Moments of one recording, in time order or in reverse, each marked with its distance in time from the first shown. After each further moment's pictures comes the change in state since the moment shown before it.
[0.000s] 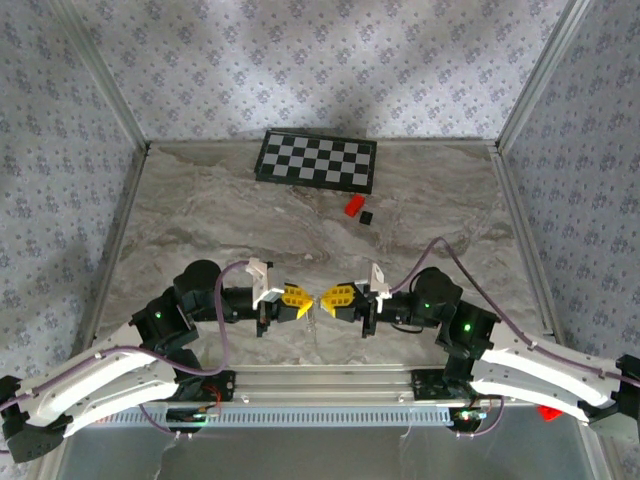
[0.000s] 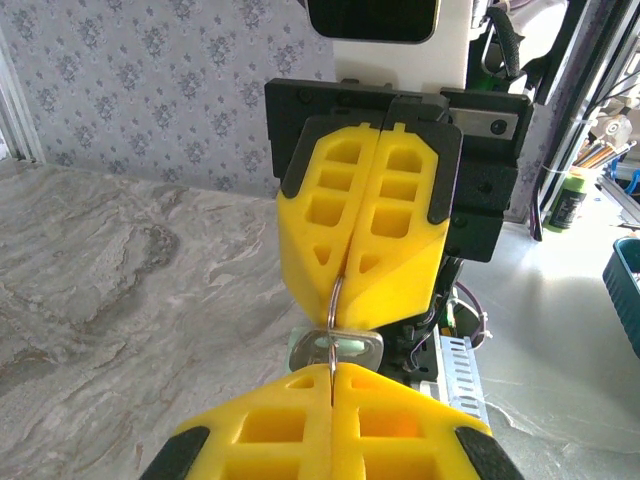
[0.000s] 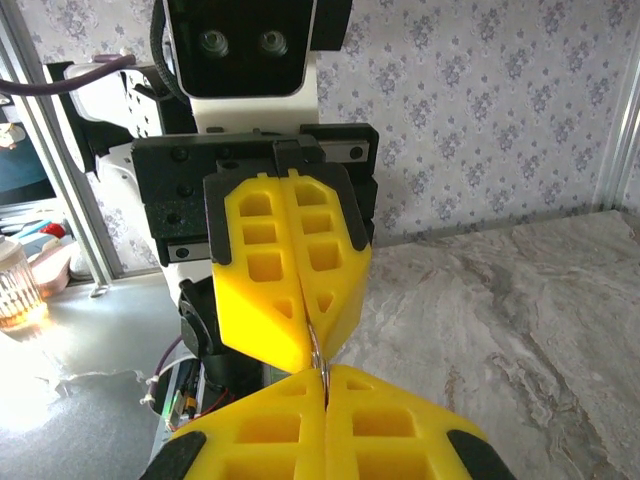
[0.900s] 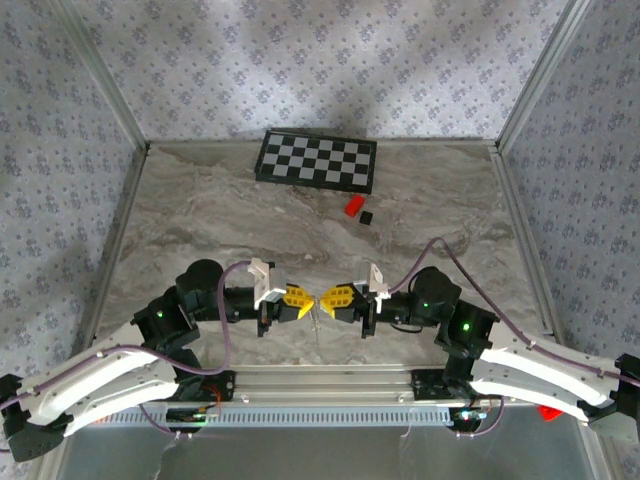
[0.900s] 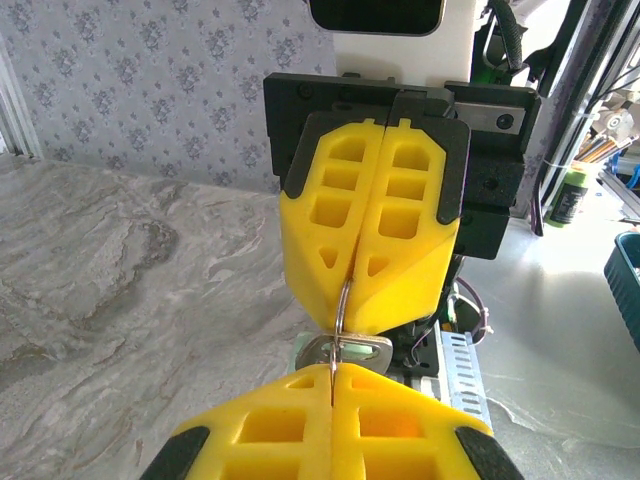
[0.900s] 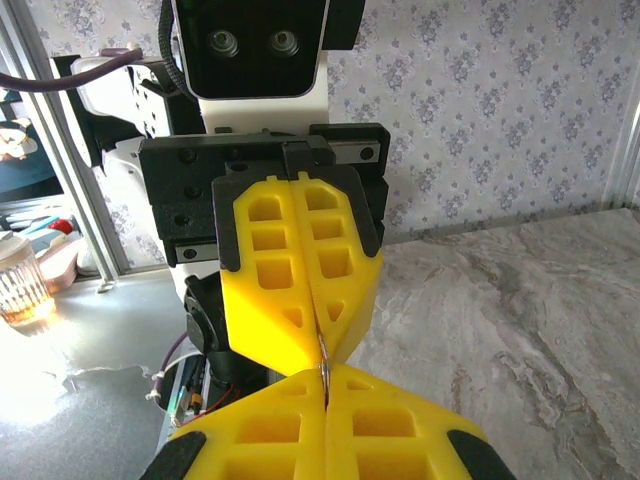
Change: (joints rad) left arm 0.000 0.011 0.000 0.000 0.000 0.007; right arm -0.002 0.006 -0.001 0.004 -0.020 0.000
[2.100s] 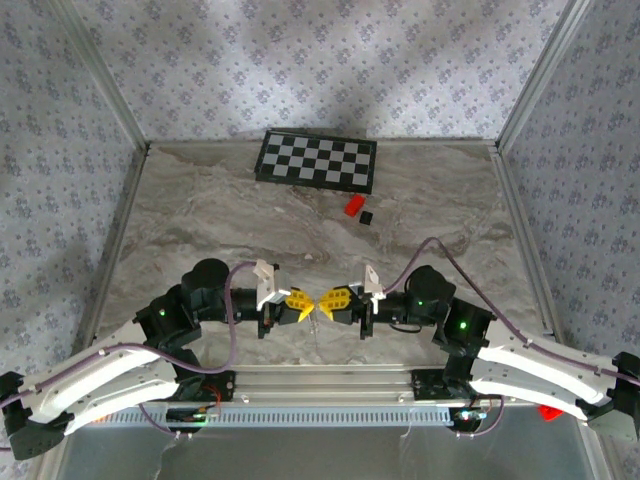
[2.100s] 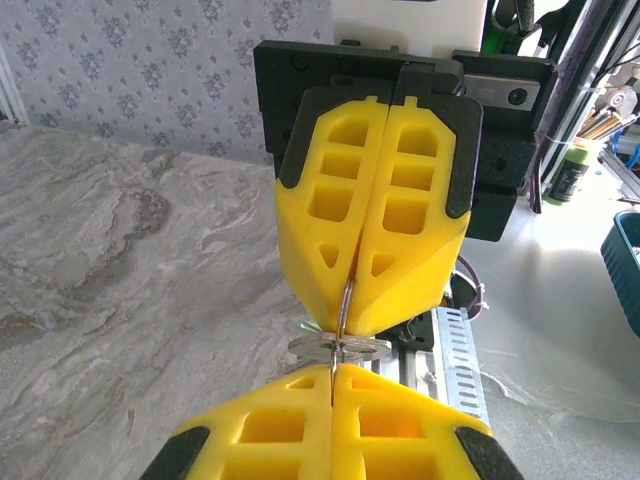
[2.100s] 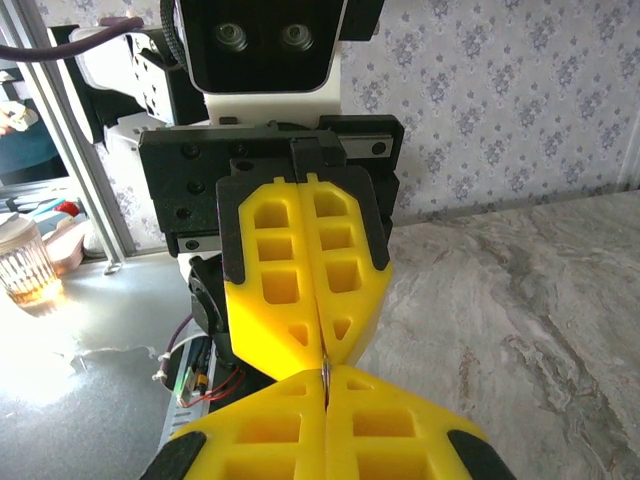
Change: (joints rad) left arm -0.004 0.019 0.006 -0.055 0.003 0.007; right arm -0.004 0.026 0.005 -0.027 -0.028 -0.013
